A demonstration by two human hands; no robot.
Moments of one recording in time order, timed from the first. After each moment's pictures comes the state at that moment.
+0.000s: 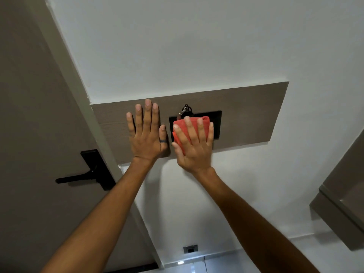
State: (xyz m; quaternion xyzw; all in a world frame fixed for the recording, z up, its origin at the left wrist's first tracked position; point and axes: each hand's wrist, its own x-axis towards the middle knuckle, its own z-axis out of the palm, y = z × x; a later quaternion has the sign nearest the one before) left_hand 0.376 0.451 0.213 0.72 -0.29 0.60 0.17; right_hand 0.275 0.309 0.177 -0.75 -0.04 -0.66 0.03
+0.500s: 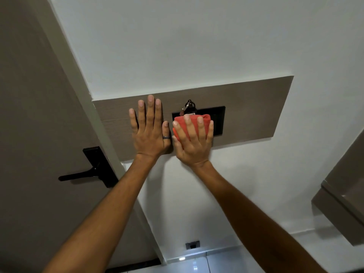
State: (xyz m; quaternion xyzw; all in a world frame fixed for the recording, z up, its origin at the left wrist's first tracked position) left_hand 0.370 0.450 0.218 0.73 -0.29 0.59 0.17; right_hand 0.299 0.321 0.172 -0.72 0.04 -0.69 -0.02
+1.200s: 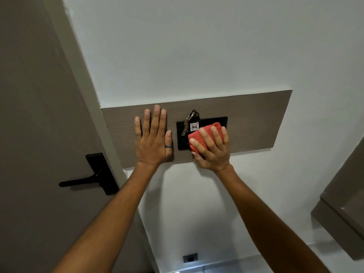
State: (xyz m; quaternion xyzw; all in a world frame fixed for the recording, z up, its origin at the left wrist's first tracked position) left_hand 0.375 0.458 0.213 0.72 -0.31 0.59 0.17; right_hand 0.296 0.243 0.156 -0.70 -0.08 -0.70 -0.13
